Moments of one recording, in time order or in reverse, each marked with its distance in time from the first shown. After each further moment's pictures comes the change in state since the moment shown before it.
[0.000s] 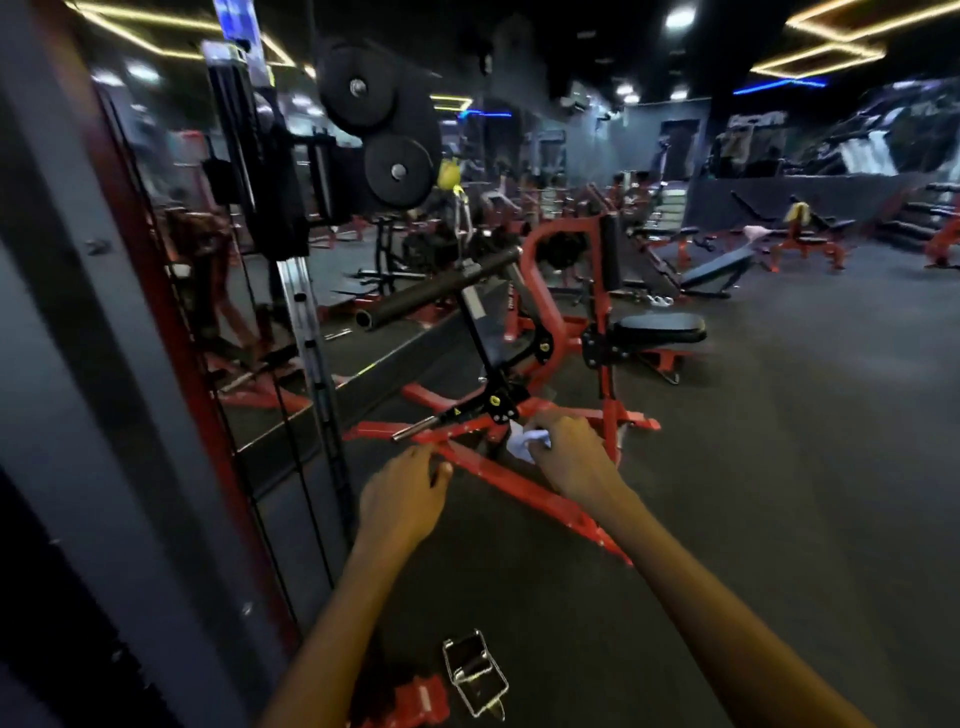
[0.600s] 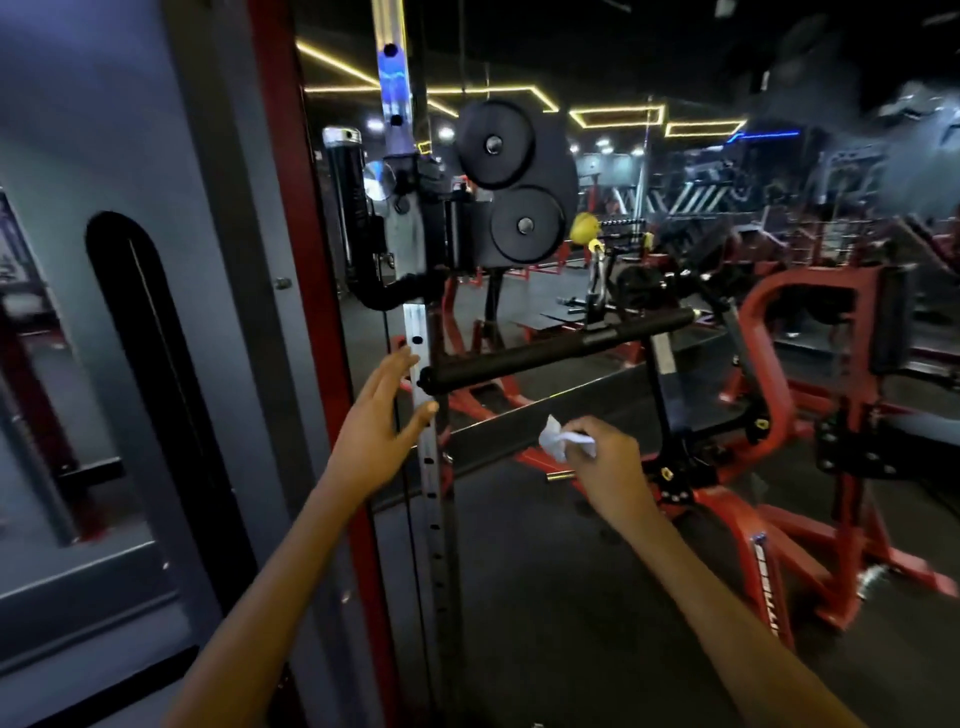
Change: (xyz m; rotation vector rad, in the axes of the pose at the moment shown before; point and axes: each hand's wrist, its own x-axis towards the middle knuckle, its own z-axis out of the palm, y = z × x) left_hand 0.089 -0.011 -0.071 -0.112 0.527 -0.026; right_hand 0.168 0.040 0.037 0.453 -0.048 -0.334
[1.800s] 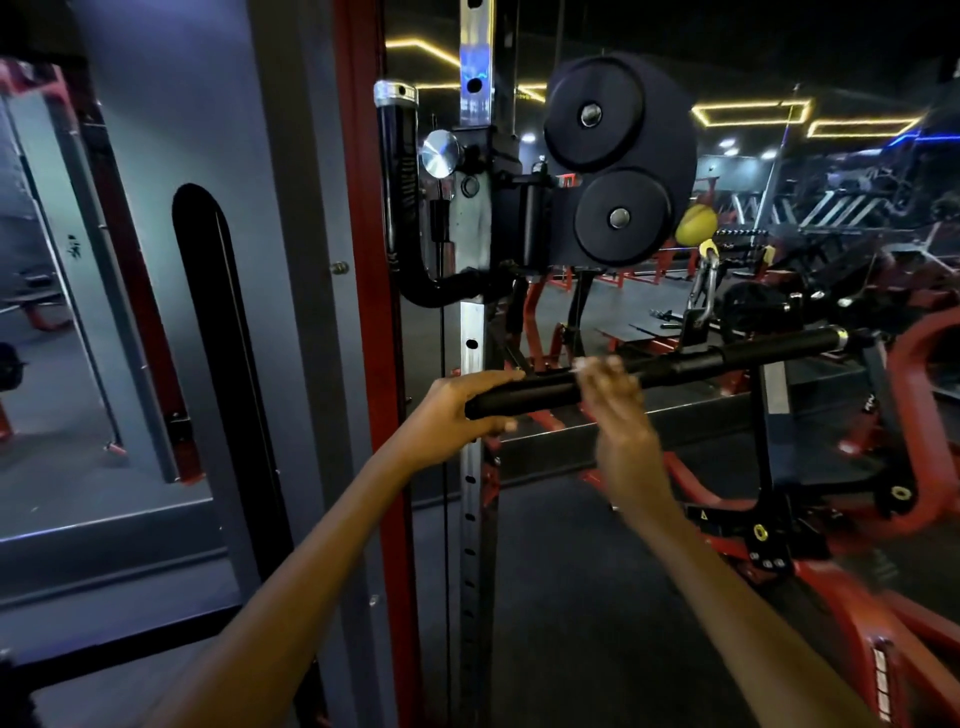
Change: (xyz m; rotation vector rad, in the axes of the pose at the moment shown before) left_hand 0.065 -0.029 0.043 -0.135 -0.179 0.112; right_hand 0.107 0.055 0.080 -0.217 0.136 -0.620
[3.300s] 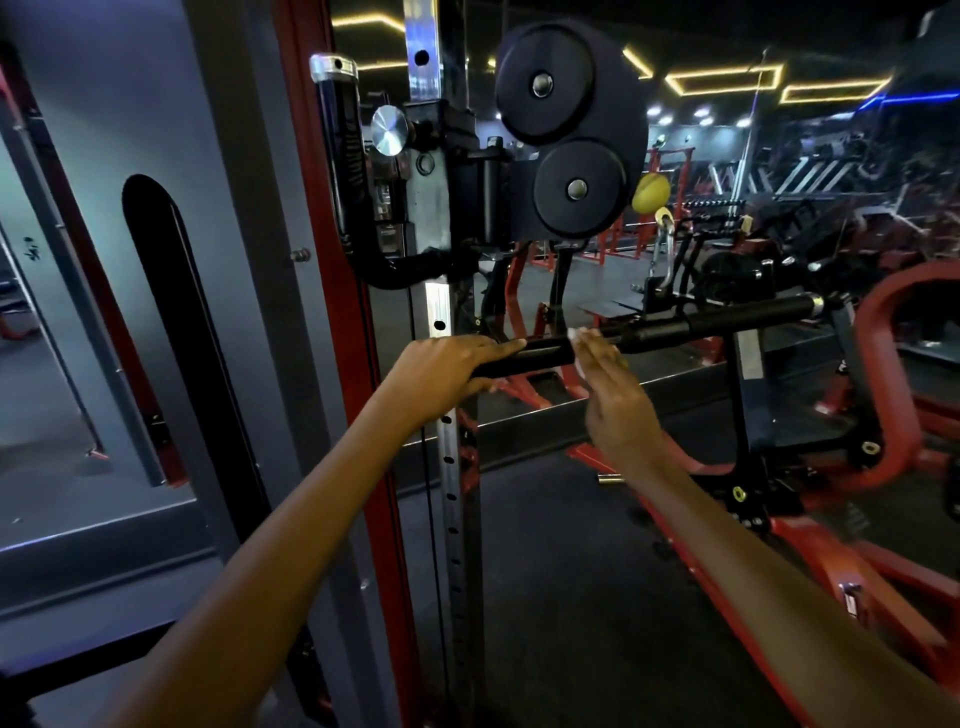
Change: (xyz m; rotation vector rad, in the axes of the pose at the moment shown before) left_hand 0.039 0.022 0.005 0.879 -0.174 0.054; right_hand 0.003 0.025 -0.015 0.081 -0.029 -0.010
